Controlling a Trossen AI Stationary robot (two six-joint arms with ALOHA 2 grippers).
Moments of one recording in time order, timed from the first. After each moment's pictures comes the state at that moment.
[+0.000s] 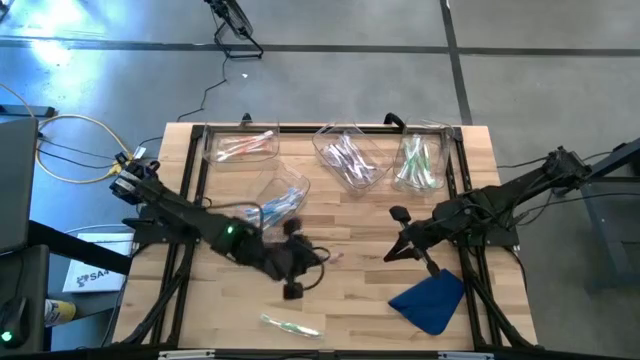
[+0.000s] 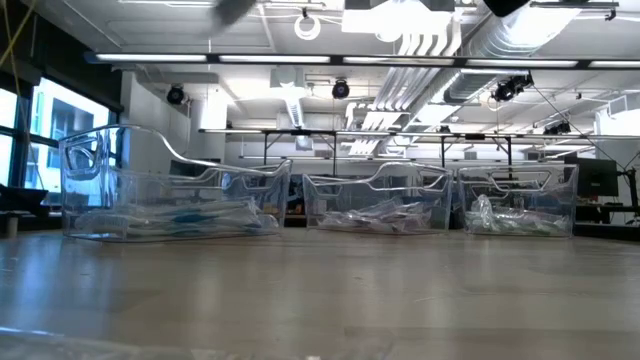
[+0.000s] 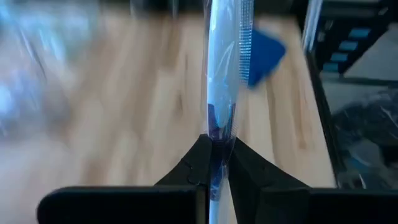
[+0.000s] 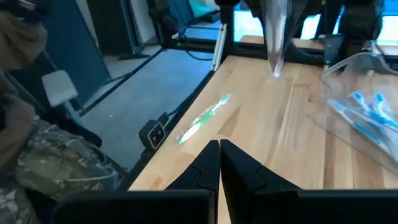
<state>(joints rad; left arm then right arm) -0.49 1.57 1.41 -0.51 -0.43 -0.41 0.39 0.97 0.74 -0.11 -0.11 0.10</state>
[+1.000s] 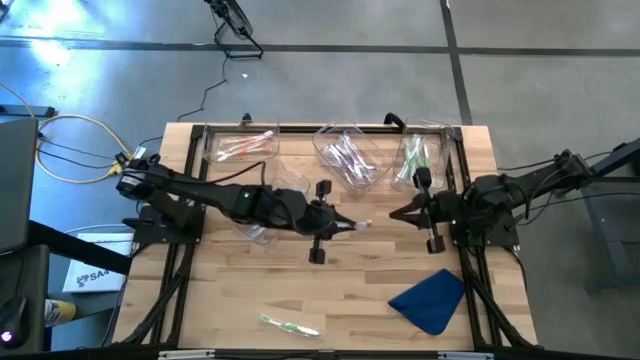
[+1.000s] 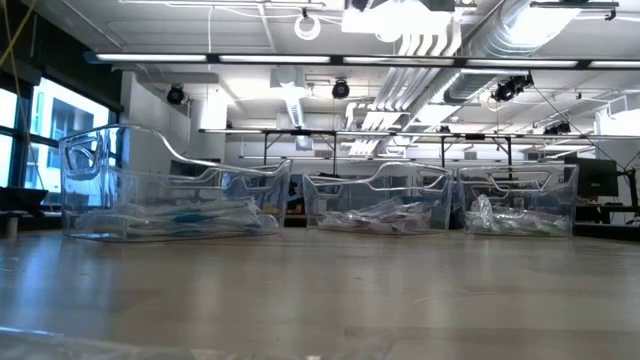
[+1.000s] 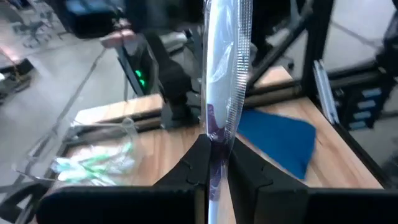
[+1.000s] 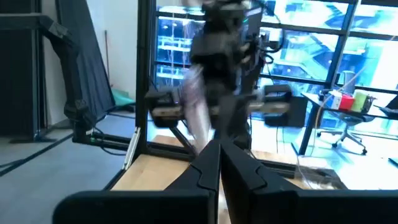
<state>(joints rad) -0.24 1.59 1.49 -0.14 -0.23 0.15 0.36 0.79 0.74 0.13 0.21 -0.10</state>
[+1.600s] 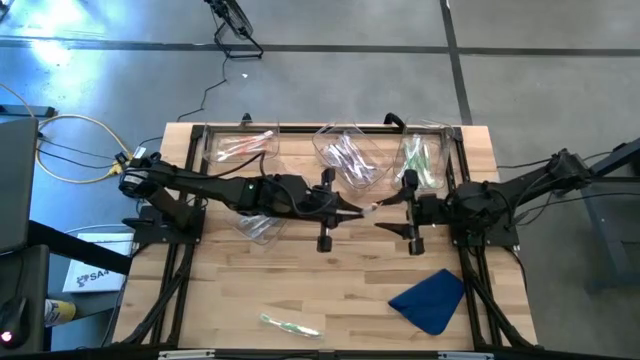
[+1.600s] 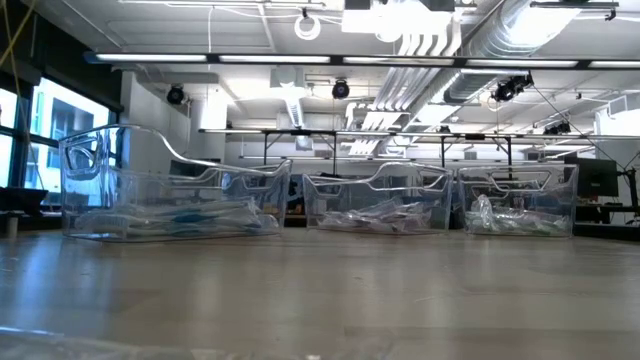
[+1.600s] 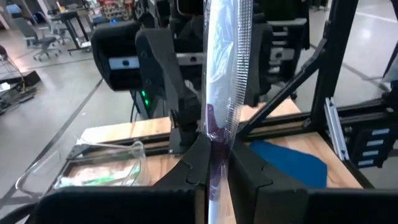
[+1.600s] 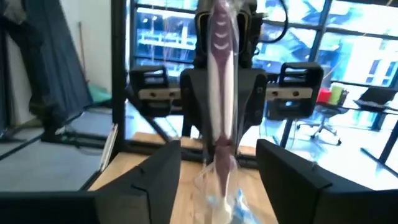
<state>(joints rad) -0.16 1.61 1.49 -0.01 -0.16 0.13 0.34 0.92 0.73 0.24 0.29 -0.11</state>
